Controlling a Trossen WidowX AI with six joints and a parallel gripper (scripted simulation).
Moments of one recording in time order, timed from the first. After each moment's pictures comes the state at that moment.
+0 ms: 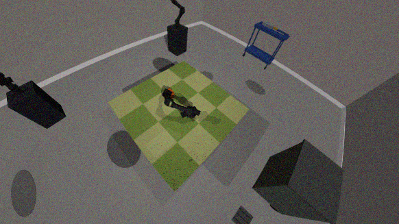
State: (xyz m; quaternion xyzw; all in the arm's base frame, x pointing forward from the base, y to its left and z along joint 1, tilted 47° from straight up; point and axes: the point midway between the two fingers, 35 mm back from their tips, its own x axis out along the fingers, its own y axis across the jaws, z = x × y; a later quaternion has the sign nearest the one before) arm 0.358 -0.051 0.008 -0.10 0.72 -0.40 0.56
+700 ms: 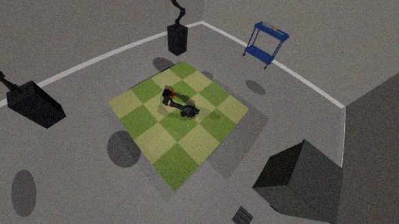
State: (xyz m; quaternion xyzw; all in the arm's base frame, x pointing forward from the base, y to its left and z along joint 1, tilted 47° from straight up) arm 0.355 -0.052 0.004 -0.11 0.69 -0.39 0.59
